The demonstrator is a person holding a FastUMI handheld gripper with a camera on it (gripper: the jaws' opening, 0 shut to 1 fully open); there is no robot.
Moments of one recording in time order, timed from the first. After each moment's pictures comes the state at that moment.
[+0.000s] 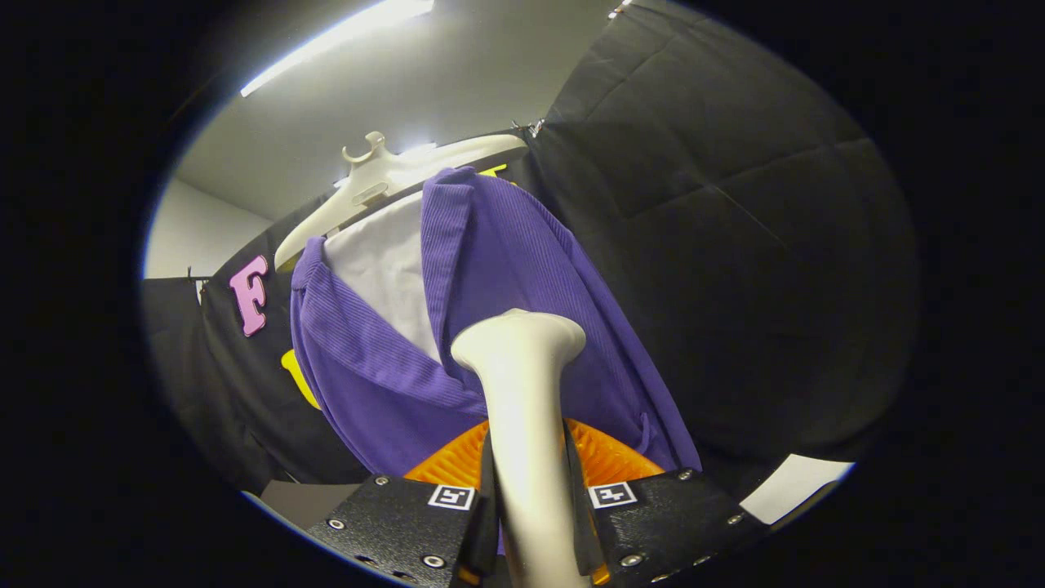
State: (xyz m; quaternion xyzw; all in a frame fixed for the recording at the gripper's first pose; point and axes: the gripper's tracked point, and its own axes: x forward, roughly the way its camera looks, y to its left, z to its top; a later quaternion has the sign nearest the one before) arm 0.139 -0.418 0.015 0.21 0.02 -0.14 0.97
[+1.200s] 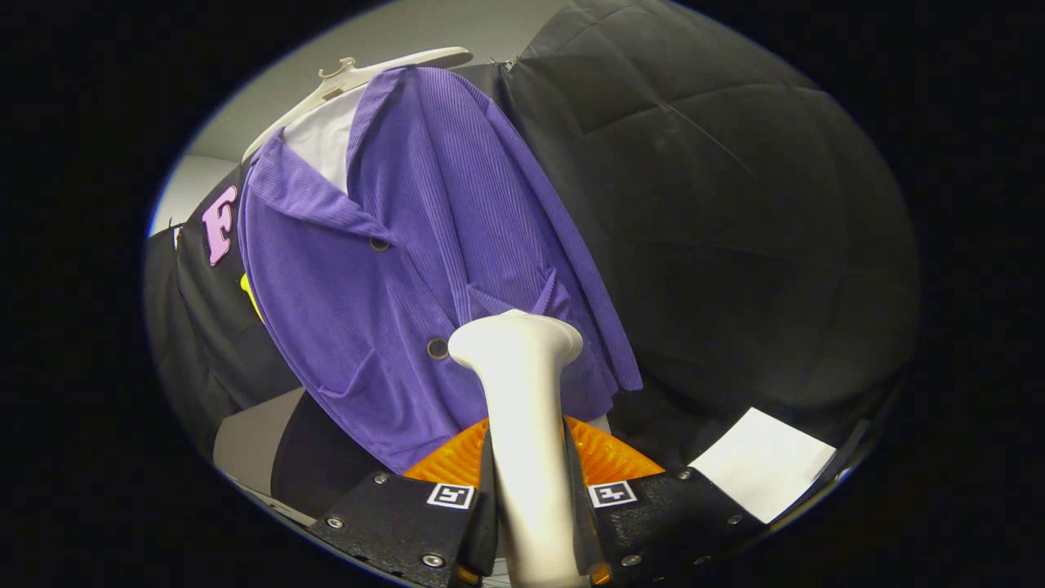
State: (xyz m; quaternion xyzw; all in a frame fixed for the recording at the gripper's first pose) arm 0.099 -0.422 -0.152 0.20 0.17 -0.17 0.95
